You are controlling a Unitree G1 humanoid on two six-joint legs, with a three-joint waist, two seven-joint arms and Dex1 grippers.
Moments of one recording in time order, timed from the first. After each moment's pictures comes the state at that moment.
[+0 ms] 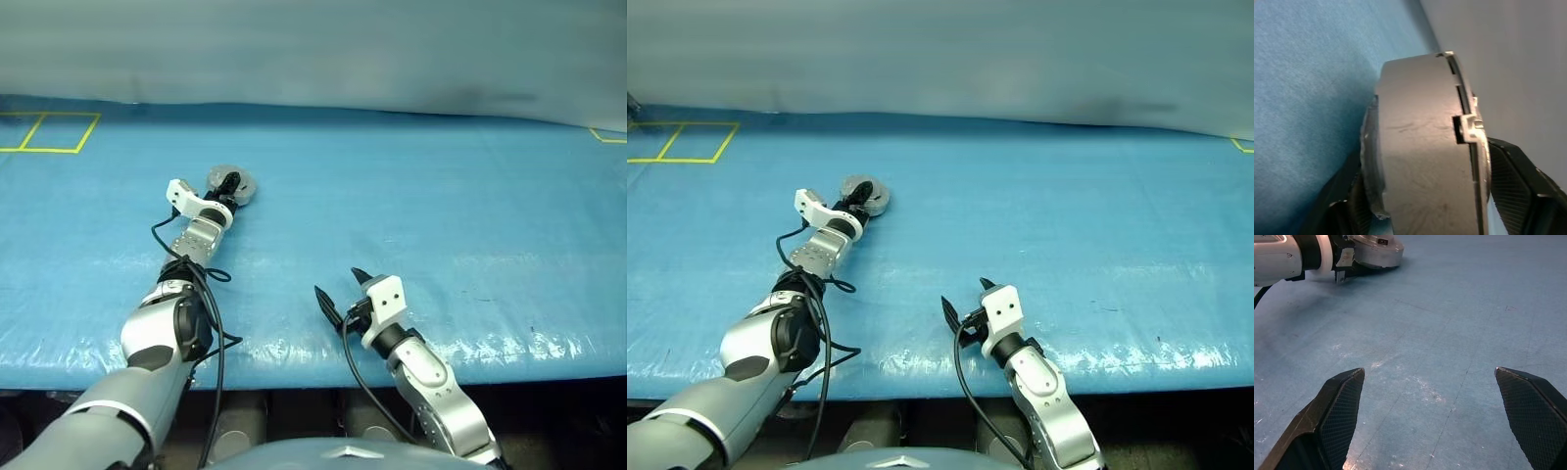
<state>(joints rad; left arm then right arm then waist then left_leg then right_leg) -0.90 0.17 0.53 1.12 -0.82 0.21 -0.30 0.22 -0.21 0.31 -0.33 0.16 0.18 0.22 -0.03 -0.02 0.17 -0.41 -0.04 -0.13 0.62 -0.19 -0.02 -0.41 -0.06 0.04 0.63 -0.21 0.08</state>
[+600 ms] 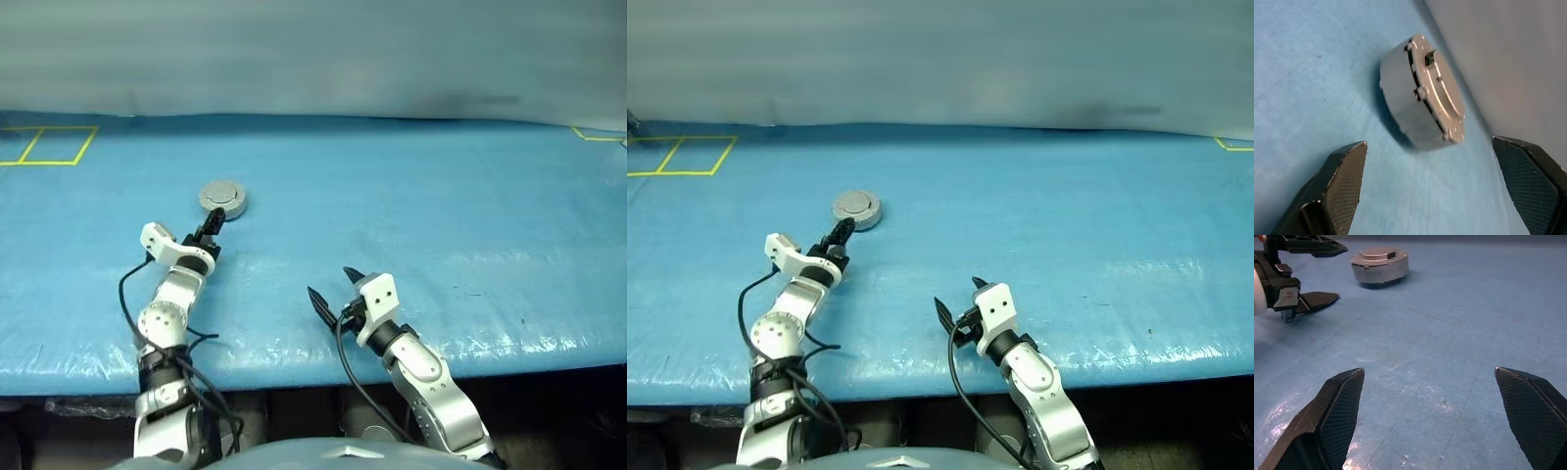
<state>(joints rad) -0.19 0.02 0.44 0.02 -0.89 0.59 -0.05 0.19 -0.19 0.30 -0.31 0.14 0.19 0.29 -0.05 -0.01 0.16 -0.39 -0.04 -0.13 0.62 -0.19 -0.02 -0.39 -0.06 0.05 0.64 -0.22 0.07</state>
